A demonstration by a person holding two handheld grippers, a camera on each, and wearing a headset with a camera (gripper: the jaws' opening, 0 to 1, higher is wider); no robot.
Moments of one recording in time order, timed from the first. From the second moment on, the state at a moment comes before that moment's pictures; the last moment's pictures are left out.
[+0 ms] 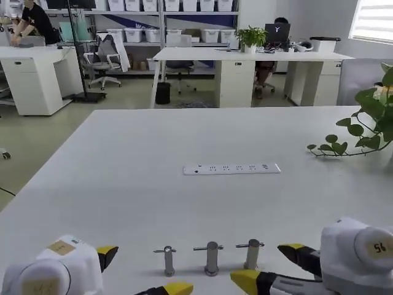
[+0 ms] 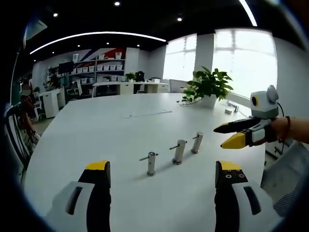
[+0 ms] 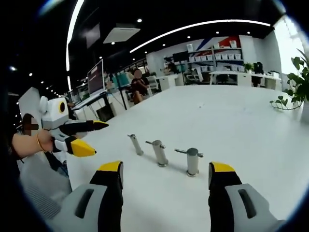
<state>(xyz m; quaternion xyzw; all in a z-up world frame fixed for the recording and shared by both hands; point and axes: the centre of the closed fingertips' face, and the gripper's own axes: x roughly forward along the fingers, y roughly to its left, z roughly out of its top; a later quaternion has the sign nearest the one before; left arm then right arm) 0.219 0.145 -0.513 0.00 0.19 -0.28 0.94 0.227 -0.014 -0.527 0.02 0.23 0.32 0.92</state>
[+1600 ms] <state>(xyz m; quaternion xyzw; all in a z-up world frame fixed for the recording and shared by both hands) 0.204 0.151 -0.504 0.00 0.19 -0.26 0.95 0.206 -0.011 -0.522 0.01 0.22 0.29 0.93</state>
